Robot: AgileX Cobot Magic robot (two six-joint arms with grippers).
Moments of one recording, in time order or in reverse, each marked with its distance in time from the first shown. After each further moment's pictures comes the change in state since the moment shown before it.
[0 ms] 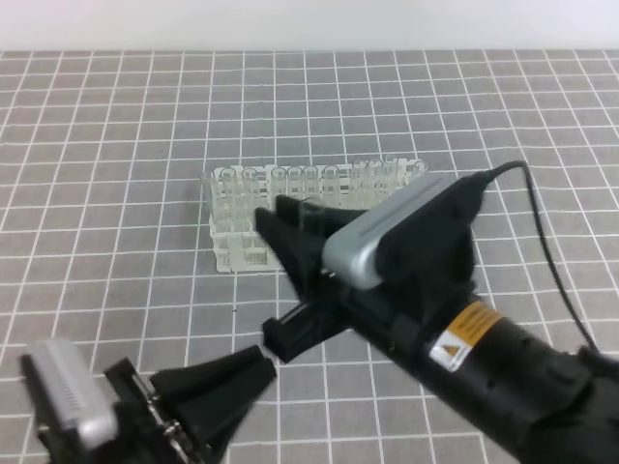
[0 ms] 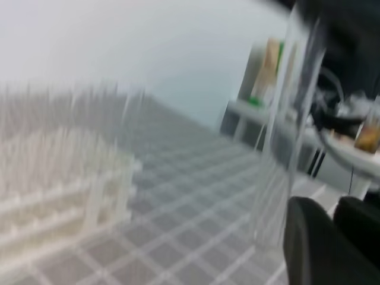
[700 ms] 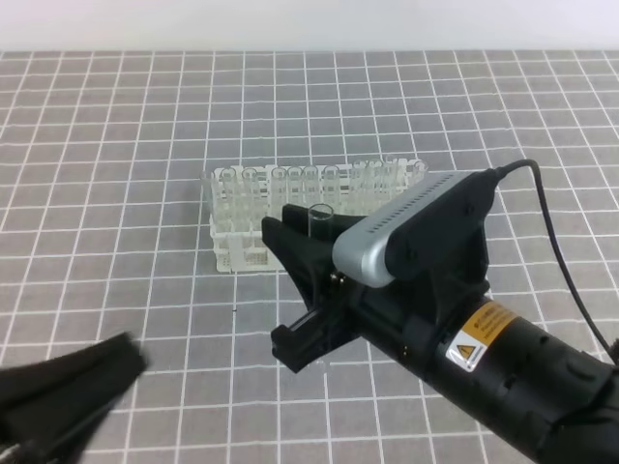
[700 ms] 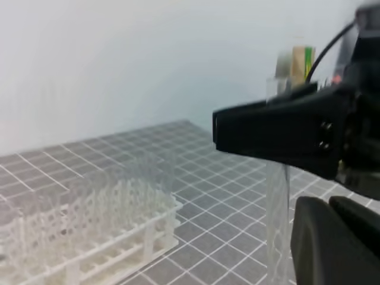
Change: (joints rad) left arm 0.000 -0.817 -0.194 0.039 1.157 0.038; right arm 0.000 -0.055 0.000 0.069 0.103 -0.070
